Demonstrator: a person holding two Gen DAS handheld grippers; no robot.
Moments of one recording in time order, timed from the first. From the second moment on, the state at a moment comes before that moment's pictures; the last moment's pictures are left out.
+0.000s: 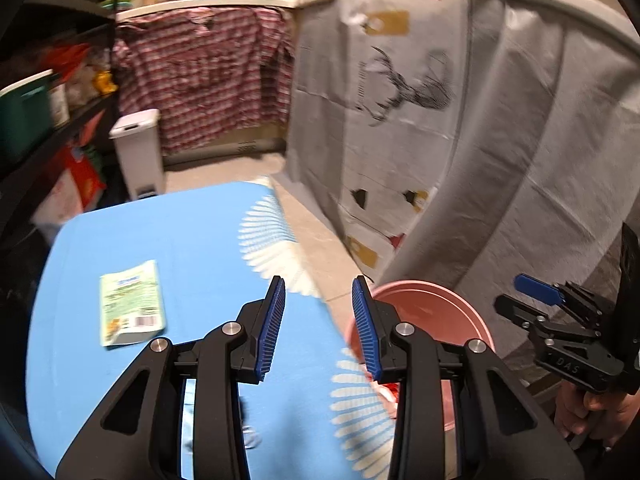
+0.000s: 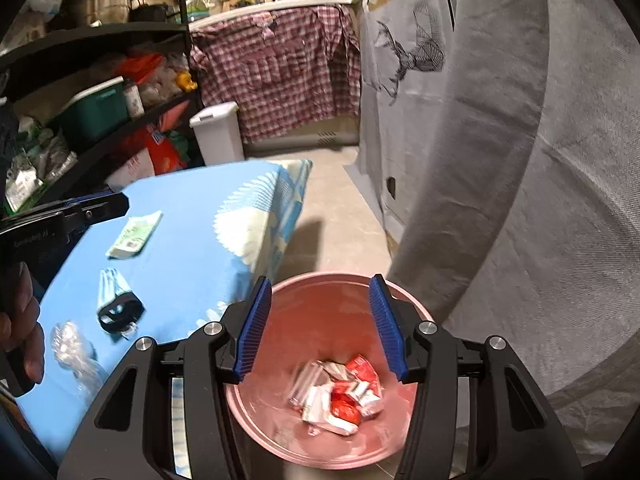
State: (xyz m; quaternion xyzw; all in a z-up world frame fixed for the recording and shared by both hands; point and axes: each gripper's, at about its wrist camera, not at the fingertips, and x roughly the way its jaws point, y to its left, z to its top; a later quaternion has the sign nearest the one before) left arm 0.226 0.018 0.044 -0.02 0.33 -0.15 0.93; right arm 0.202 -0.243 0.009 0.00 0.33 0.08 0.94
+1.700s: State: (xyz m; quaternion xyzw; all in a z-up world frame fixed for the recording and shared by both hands) left arm 0.186 0.250 0.040 -0.06 0.32 0.02 0.94; right arm 0.212 -0.016 -0.067 -0.06 0.42 0.27 0.86
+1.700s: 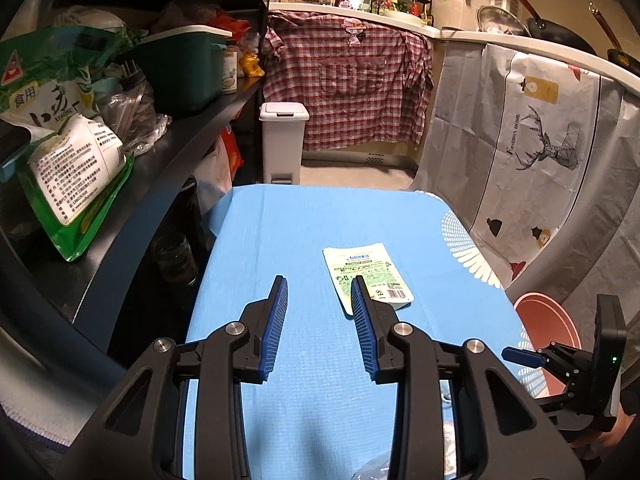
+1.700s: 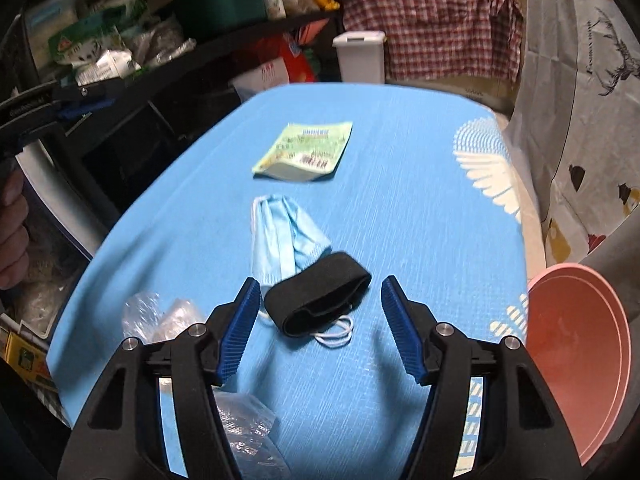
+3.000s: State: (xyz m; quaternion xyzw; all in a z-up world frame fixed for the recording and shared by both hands) left arm 0.204 0.199 -0.017 -0.04 0.41 -0.04 0.91; right arm 0.221 -0.008 -0.082 -0.07 0.46 0.29 0.84
